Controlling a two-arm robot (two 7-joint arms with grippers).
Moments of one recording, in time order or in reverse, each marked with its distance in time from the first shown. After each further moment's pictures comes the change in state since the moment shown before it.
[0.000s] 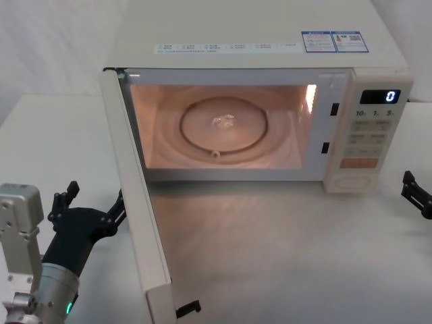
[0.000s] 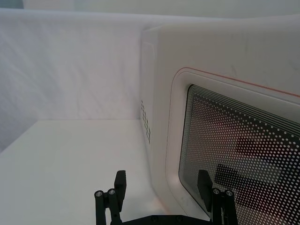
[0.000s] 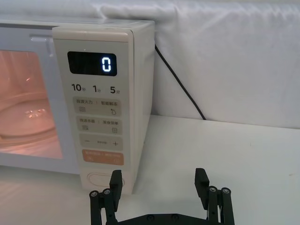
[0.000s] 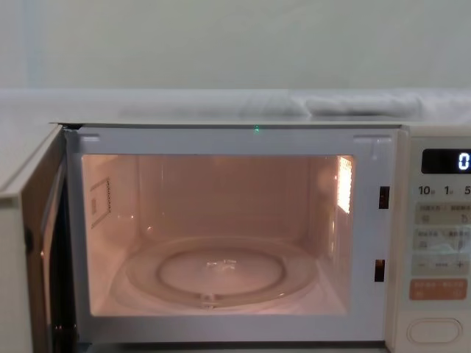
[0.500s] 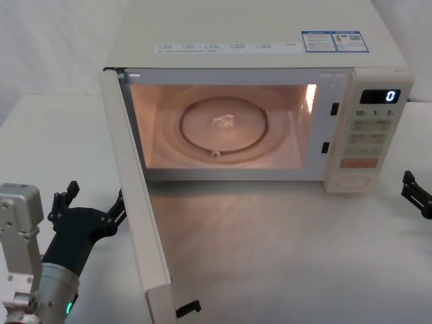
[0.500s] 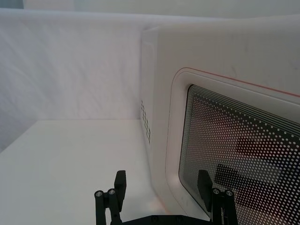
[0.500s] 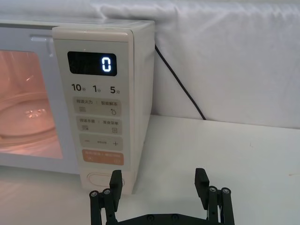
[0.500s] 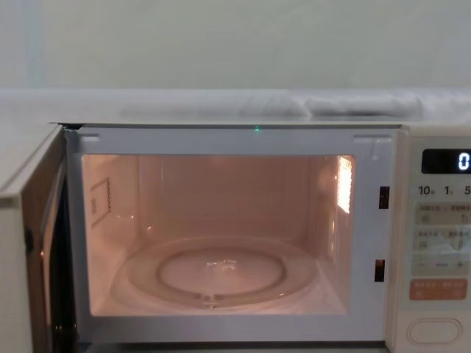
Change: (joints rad) left arm 0.000 0.000 0.000 0.000 0.000 0.000 0.000; right arm 0.000 0.000 0.000 0.000 0.000 0.000 0.000
